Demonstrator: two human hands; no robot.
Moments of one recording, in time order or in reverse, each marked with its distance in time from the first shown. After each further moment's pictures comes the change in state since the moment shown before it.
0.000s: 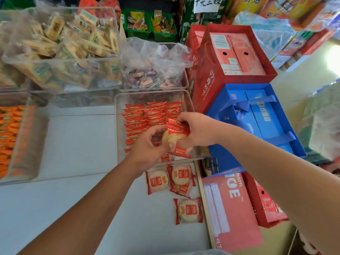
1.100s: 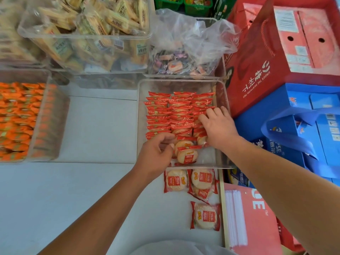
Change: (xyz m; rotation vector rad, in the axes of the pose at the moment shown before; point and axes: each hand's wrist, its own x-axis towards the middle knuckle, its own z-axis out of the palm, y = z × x) left_hand 0.010 -0.050 -0.028 0.207 0.220 -0.148; right_hand 0.108 0.064 0.073 -0.803 0.141 0.051
